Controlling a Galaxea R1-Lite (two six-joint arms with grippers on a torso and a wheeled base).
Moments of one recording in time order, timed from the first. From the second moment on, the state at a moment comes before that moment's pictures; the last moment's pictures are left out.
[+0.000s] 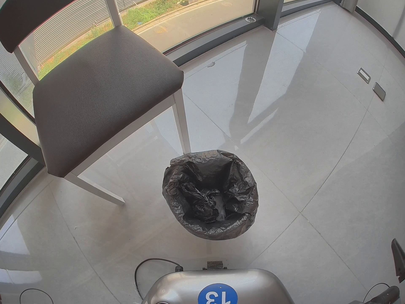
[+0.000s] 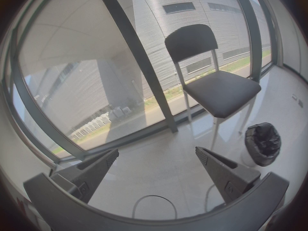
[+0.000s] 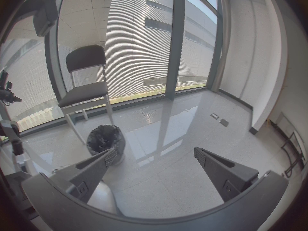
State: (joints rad) left arm -0.05 0.10 -0.69 0.80 0.66 -0.04; right arm -0.11 0.20 -0.31 0.11 0.22 -0.13
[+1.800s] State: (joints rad) left arm -0.09 0.09 -0.02 0.01 -0.01 -0.01; right arm -0.09 0.09 -0.02 0.02 0.05 -0.04
